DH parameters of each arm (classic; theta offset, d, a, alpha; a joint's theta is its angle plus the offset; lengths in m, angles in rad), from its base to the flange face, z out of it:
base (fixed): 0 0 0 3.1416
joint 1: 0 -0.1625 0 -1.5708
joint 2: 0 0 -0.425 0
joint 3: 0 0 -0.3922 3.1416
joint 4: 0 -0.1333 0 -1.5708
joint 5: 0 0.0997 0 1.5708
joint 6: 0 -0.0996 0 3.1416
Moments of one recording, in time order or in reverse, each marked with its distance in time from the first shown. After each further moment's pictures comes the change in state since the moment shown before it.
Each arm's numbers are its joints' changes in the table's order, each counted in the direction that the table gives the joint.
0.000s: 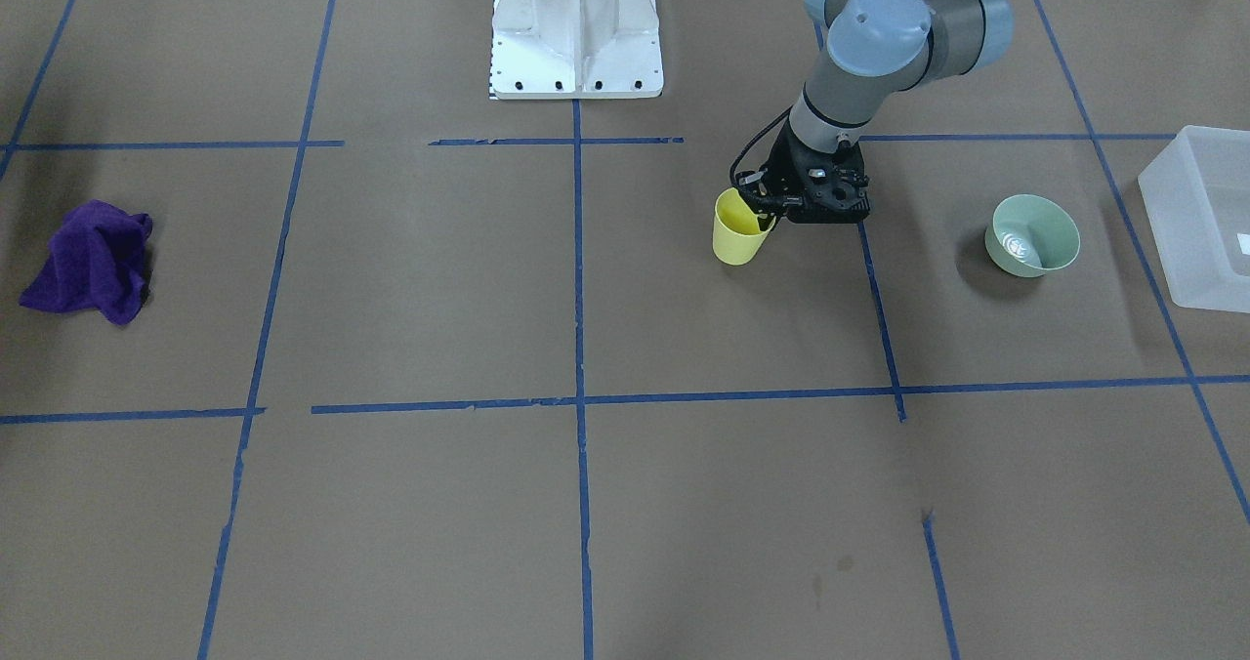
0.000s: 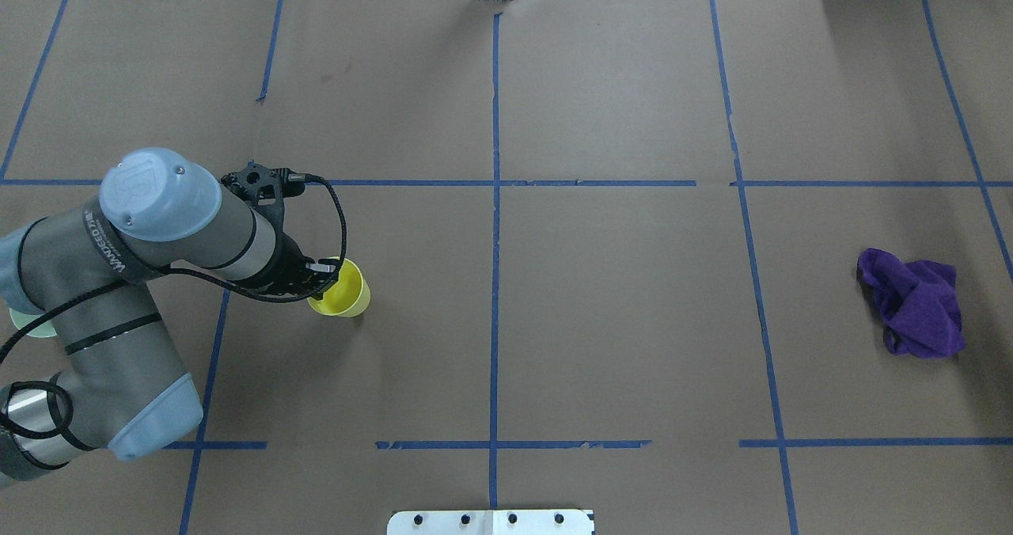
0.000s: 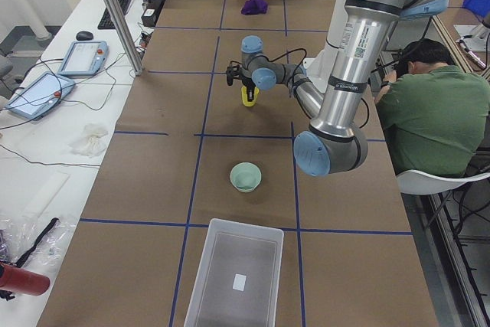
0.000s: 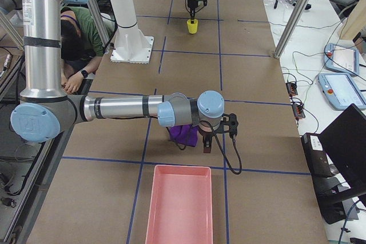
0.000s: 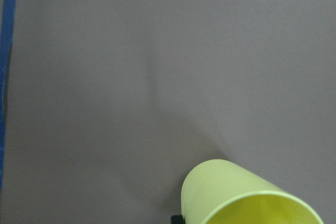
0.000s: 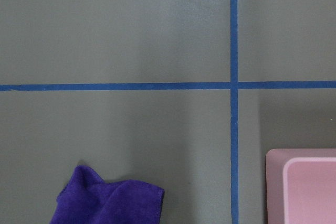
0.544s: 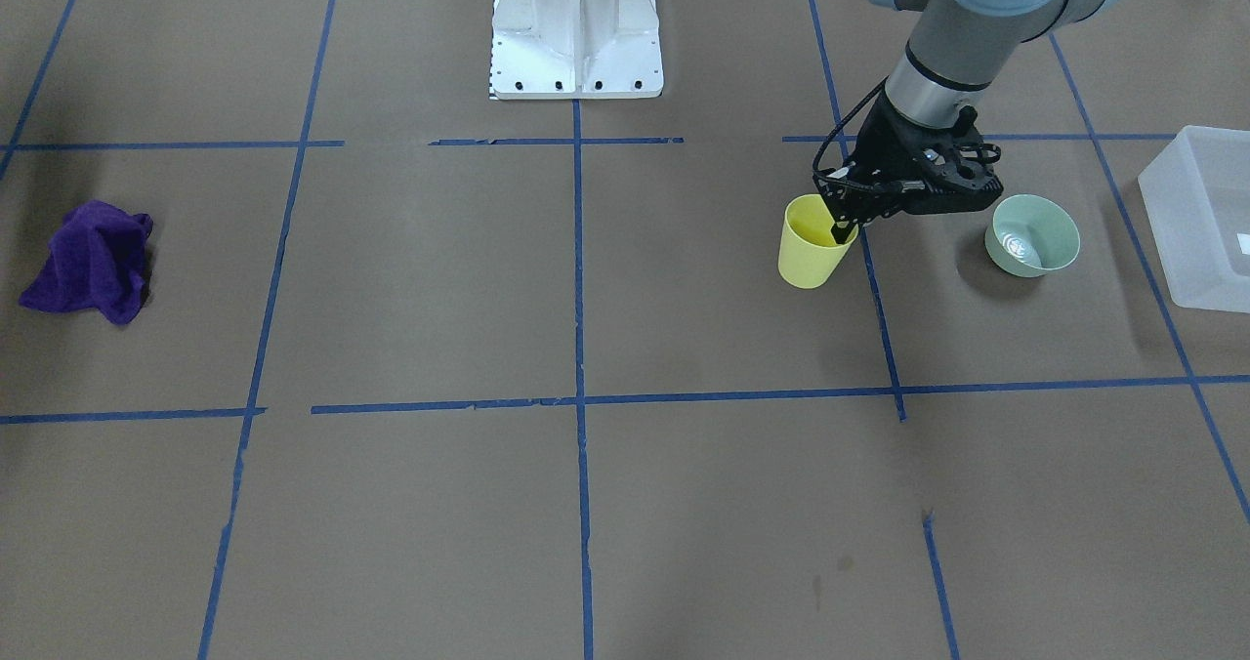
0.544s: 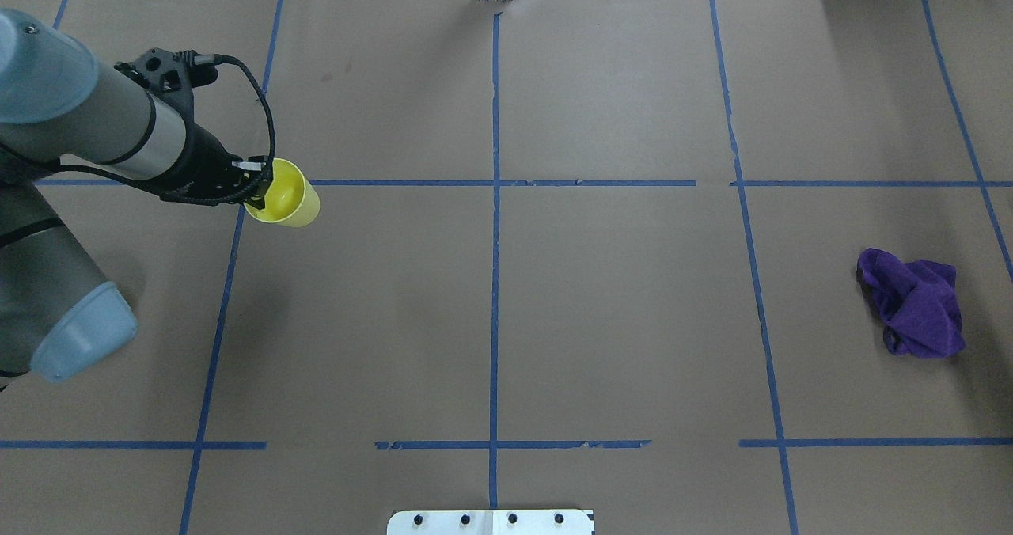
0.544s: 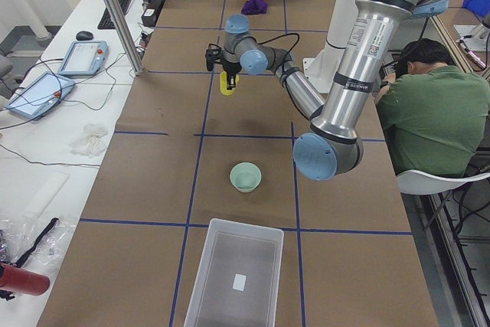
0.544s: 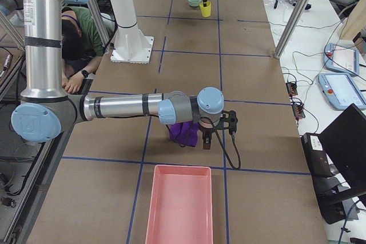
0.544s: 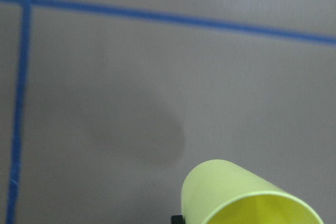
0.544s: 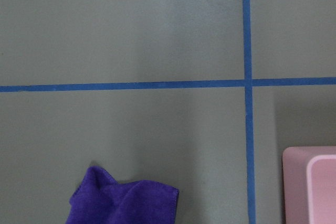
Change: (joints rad) left arm 0.222 -0.010 -0.100 -0.145 -0.034 -0.085; right arm 0.044 -0.018 0.024 -0.056 -0.001 -0.087
